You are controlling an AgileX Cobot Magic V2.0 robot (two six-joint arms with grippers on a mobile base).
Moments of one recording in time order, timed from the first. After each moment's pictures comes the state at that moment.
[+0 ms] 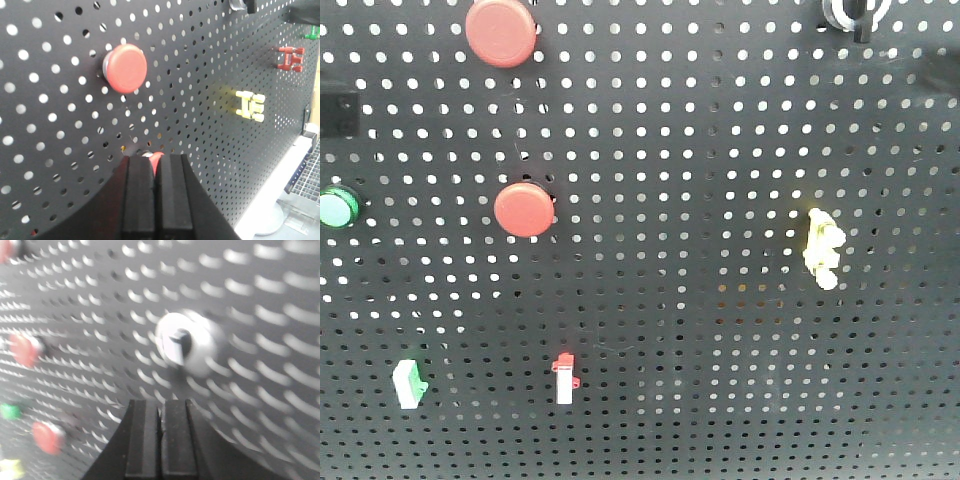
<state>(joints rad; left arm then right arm) -0.29 0.98 -1.48 -0.66 0.84 0.70 0.07 1.07 -1.34 1.29 0.67 -1.04</state>
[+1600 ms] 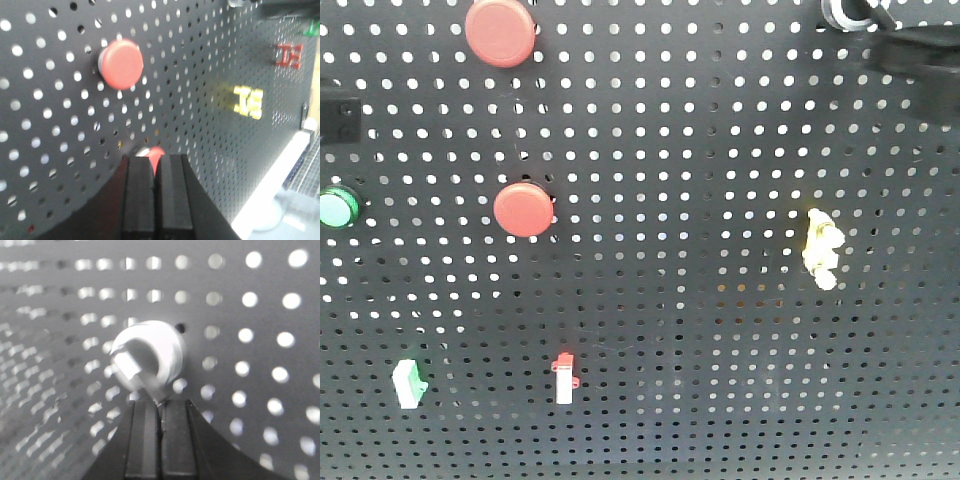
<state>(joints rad) -0.29 0.98 -1.48 -0.64 0.86 0.70 0.22 1.04 -1.38 0.75 0.47 -0.71</state>
